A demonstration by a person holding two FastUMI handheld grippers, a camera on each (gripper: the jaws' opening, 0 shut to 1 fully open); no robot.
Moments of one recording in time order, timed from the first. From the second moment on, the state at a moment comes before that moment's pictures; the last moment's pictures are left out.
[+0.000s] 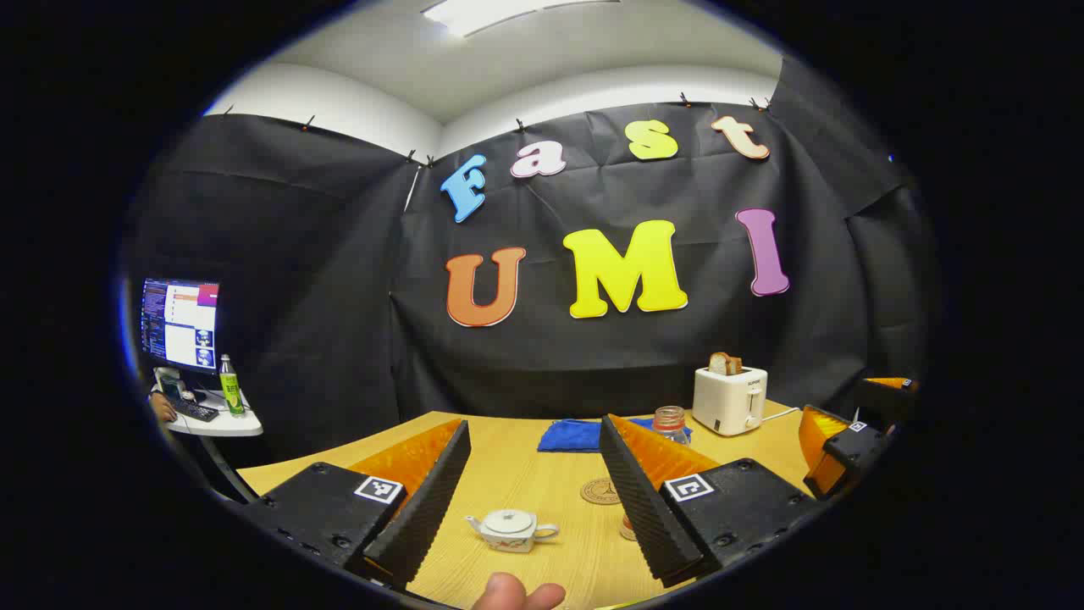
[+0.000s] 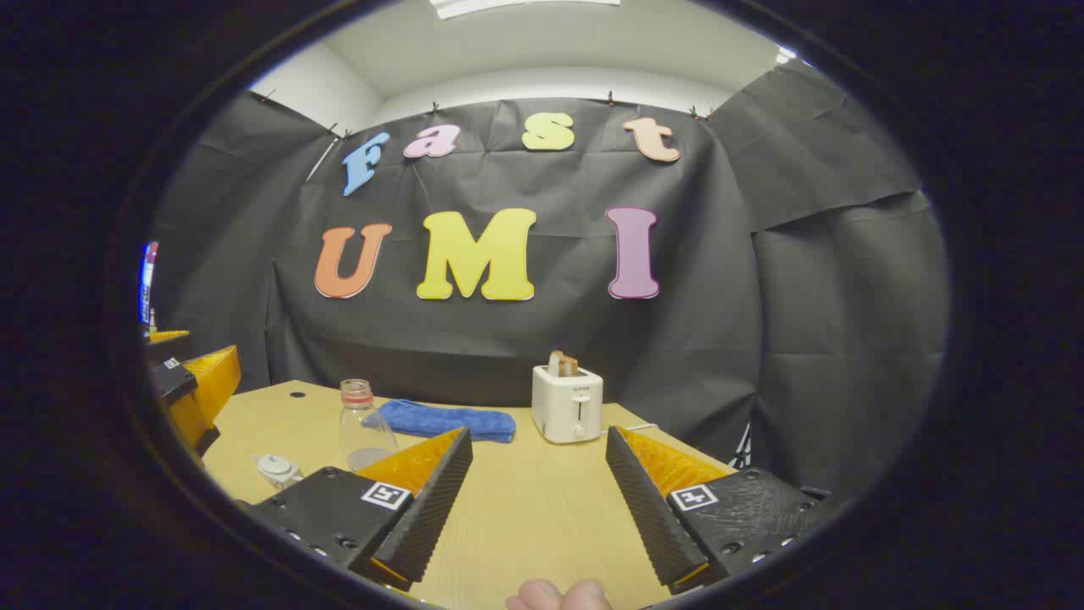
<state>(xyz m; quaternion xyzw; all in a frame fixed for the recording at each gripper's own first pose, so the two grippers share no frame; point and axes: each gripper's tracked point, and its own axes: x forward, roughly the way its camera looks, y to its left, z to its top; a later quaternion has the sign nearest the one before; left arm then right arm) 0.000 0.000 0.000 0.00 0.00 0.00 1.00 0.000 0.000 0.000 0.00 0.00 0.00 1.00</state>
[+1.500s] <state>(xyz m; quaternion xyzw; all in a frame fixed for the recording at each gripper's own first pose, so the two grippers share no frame) 0.023 0.045 -0.059 0.00 0.07 -0.02 1.00 0.027 -0.004 -0.015 0.03 0.01 0.05 1.00</state>
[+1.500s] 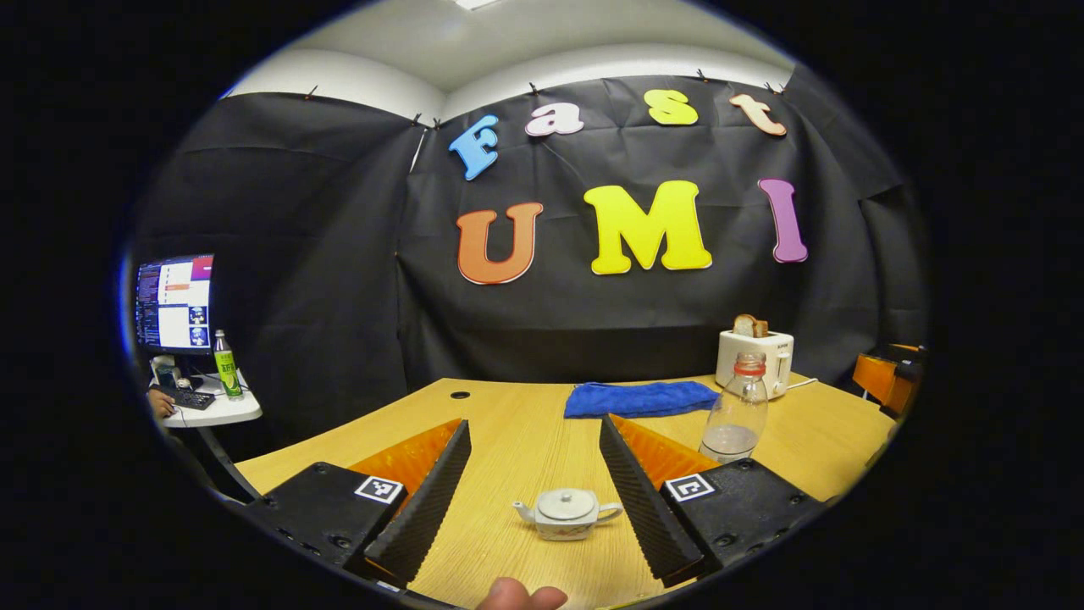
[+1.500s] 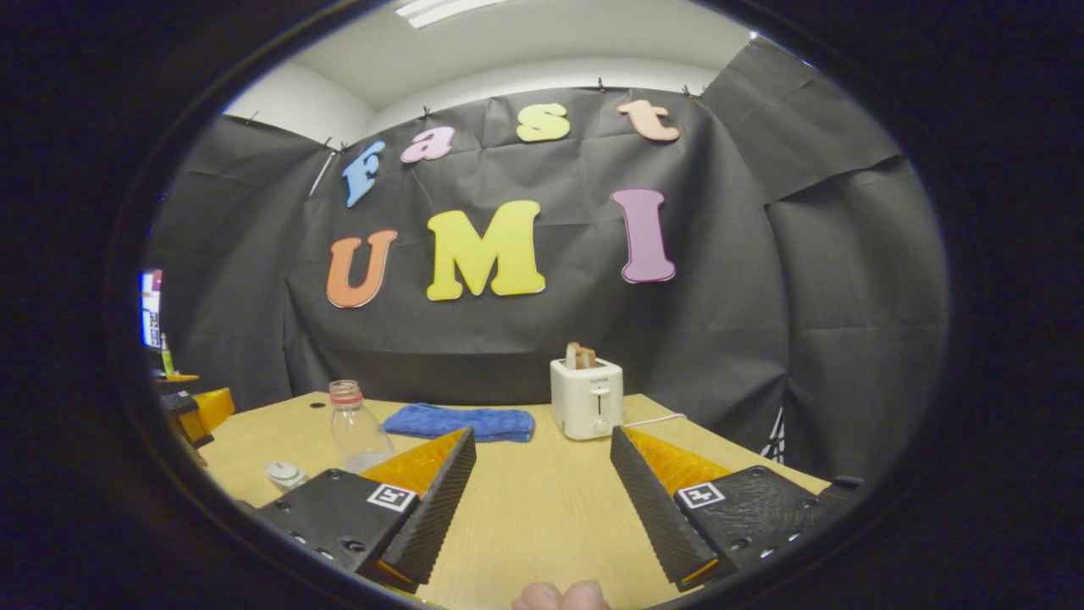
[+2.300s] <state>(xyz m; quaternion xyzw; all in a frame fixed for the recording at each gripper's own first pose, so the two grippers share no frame) 0.040 0.014 -0.151 0.01 0.22 -0.10 0.97 0.043 -0.007 -0.042 0.00 0.03 0.05 1.00</state>
